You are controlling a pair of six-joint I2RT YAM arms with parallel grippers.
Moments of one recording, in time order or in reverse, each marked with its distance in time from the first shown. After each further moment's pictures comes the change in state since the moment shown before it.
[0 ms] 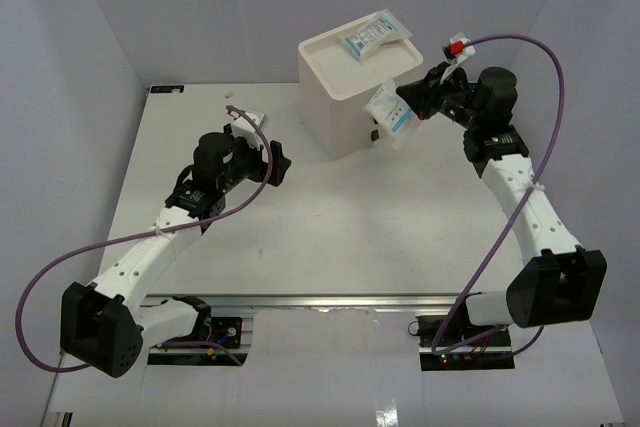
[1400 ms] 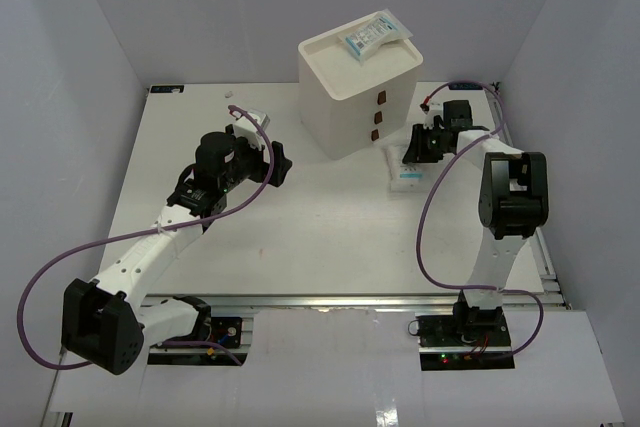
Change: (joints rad) left arm 0.000 0.015 0.000 0.000 0.013 0.000; right arm -0.122 0.623 0.082 -0.389 0.195 -0.114
